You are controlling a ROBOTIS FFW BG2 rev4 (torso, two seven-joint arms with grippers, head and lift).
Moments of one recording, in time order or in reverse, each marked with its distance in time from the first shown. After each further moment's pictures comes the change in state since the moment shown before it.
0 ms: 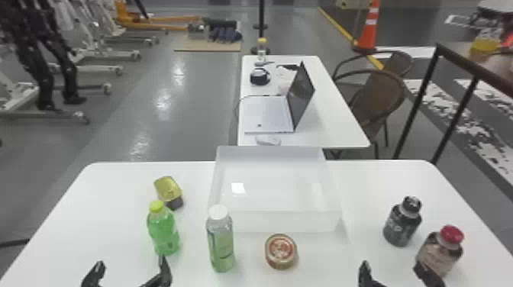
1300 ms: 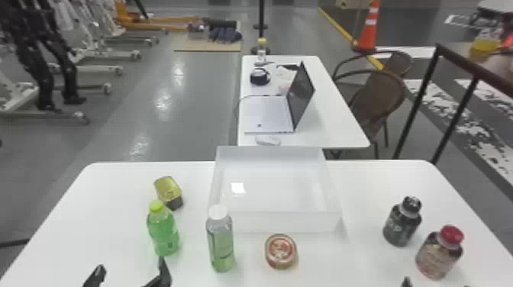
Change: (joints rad) left arm -0.006 0.004 -0.003 0.028 0.041 -0.015 -0.001; right arm -0.018 0.002 -0.127 0.151 0.005 -0.041 -0.070
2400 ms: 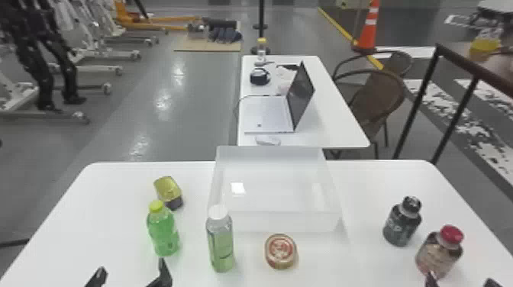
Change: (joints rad) left arm -0.002 -0.002 -0.005 0.016 0.024 -0.013 0.000; right arm -0.114 -0.019 -0.151 0.122 0.001 0.059 0.156
